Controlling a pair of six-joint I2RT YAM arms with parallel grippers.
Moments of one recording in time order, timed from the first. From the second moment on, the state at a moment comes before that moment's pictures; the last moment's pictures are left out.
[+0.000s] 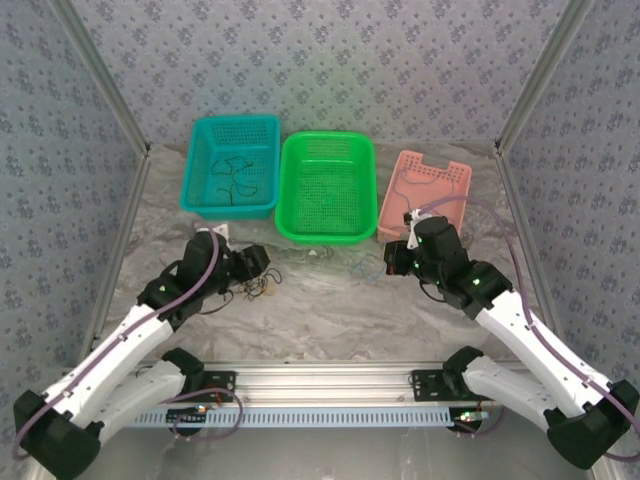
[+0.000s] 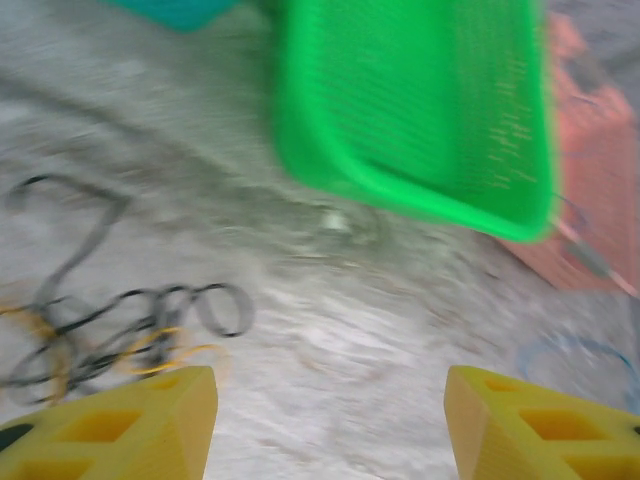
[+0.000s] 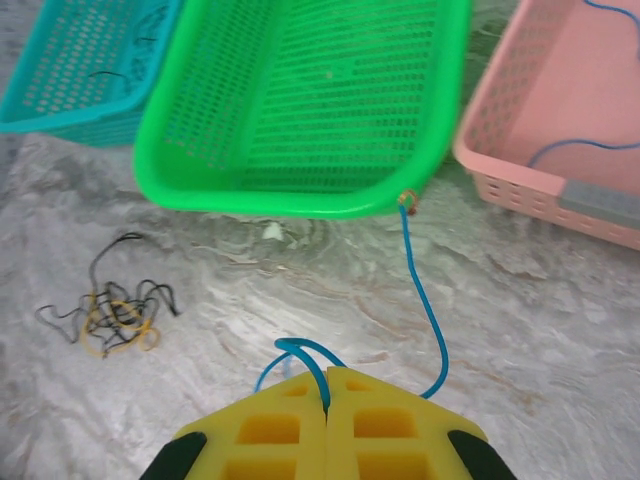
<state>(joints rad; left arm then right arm) -0.63 0.82 0.70 -0.48 0.02 -0.80 0.58 0.89 0.87 -0.63 -0.02 0.53</state>
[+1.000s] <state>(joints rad) -1.00 1.31 0.70 0.15 -0.10 -0.47 0.51 0.92 1.01 -0.64 -0.34 0.52</state>
